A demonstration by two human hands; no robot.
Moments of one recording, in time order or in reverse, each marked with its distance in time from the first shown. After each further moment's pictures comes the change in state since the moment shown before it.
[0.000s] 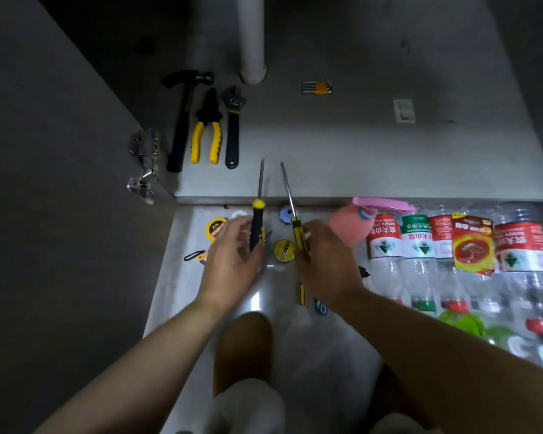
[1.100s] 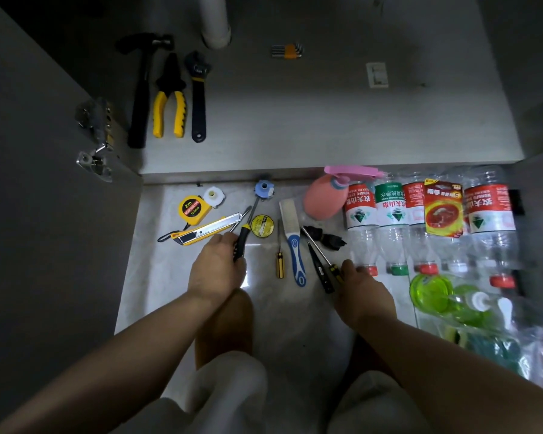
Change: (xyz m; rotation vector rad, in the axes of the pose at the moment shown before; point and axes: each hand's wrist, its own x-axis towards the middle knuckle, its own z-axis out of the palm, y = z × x) left_hand -0.030 -0.019 0.027 0.522 -0.306 -0.150; right_hand -0.084 0.109 0.009 -0.372 -0.307 0.483
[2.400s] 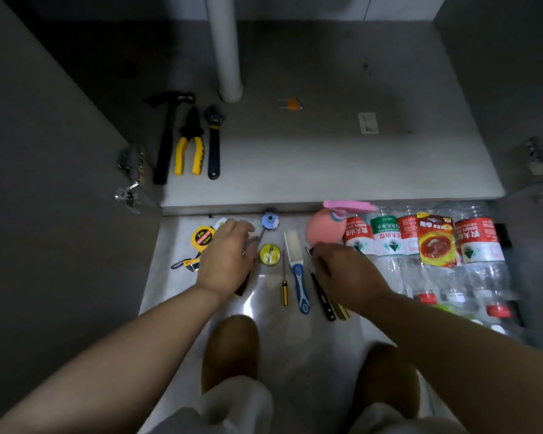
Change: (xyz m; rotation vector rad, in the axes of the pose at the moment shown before) left_hand 0.022 0.038 -0.054 -0.027 0.227 0.225; right_hand 0.006 -0.046 -0.088 0.070 0.248 -0.538
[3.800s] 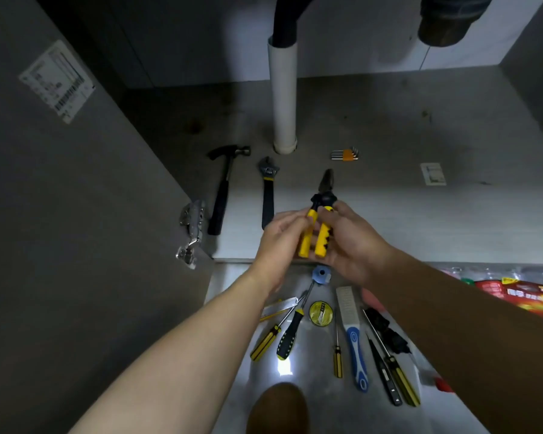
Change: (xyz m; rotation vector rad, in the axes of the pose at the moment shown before) left_hand 0.106 0.032 -0.052 -1.070 -0.019 -0.318; right_hand 0.153 -0.095 -0.051 1.637 -0.106 0.300
